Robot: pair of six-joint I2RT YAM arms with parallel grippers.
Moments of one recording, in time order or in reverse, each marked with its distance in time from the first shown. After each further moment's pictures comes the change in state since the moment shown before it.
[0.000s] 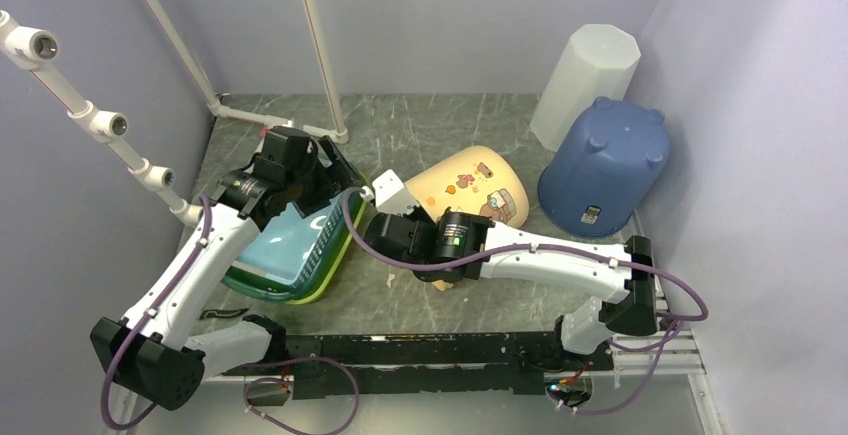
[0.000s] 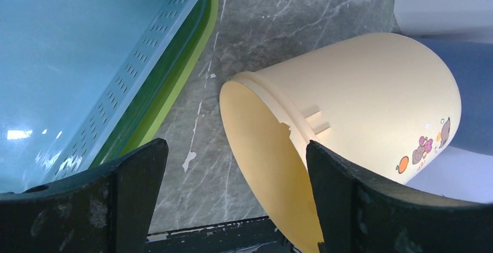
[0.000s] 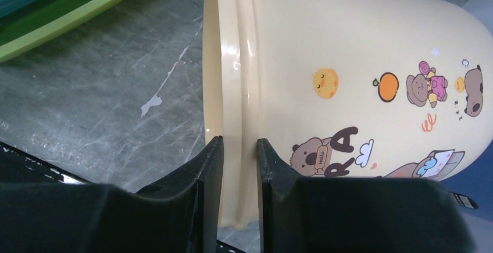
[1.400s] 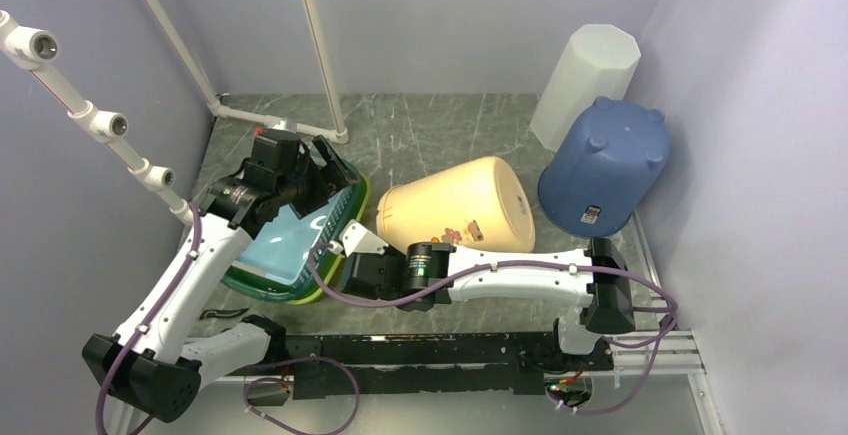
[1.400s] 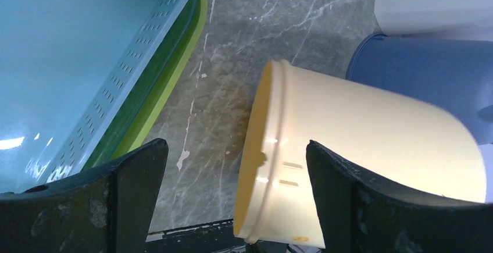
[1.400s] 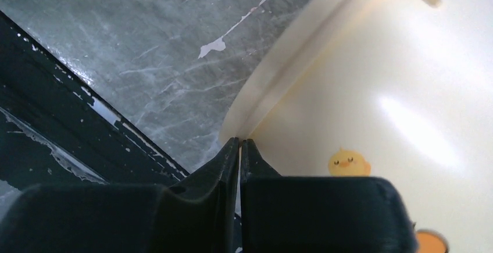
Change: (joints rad) left arm 0.013 -0.059 -0.006 0.005 0.021 0.000; right arm 0.117 0.120 -0.022 0.006 -0.167 -0.077
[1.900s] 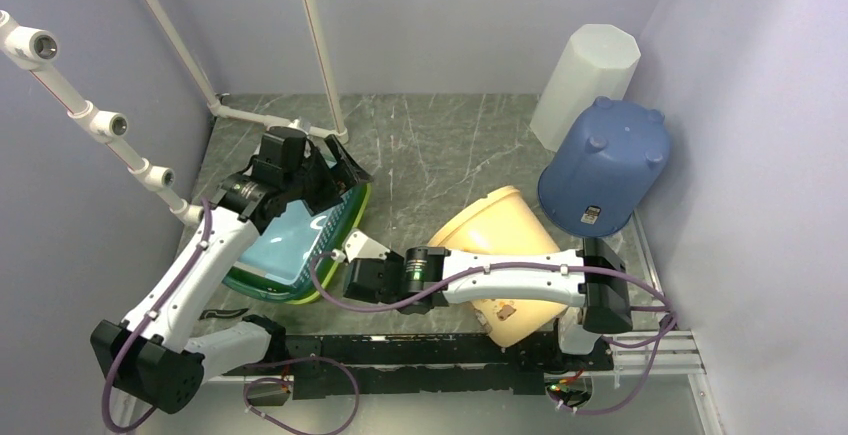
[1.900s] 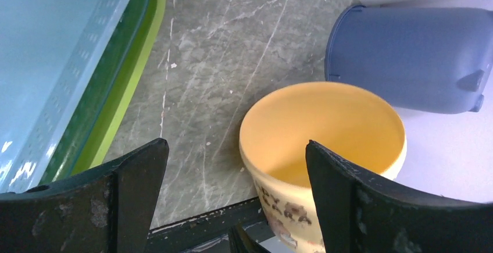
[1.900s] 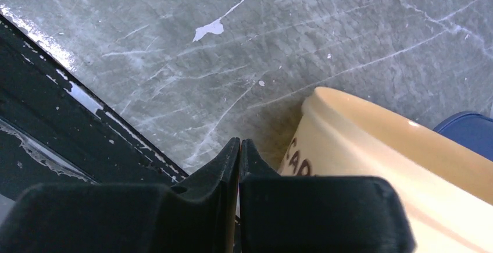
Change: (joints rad) left arm 0.001 0.034 -0.031 0.085 0.117 0.005; right arm -0.003 0.013 -0.064 0.012 -0.018 -0.029
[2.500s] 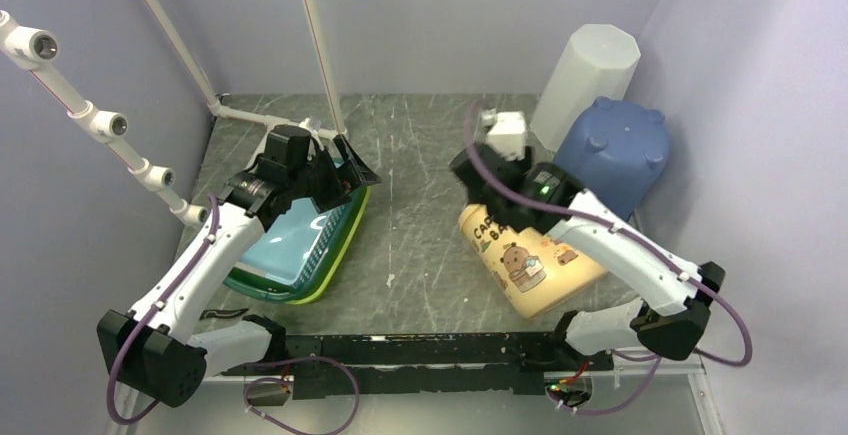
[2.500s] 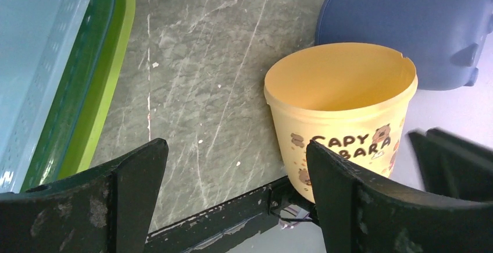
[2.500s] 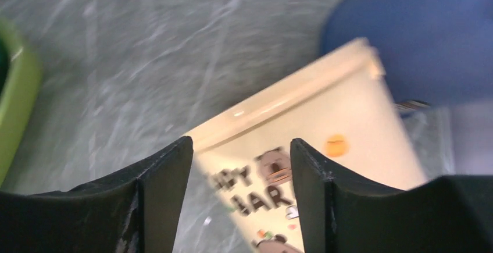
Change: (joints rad) left arm 0.000 0.039 -0.021 0.077 0.098 0.040; right arm -0.415 -0.360 0.047 -0.149 0.241 0.346
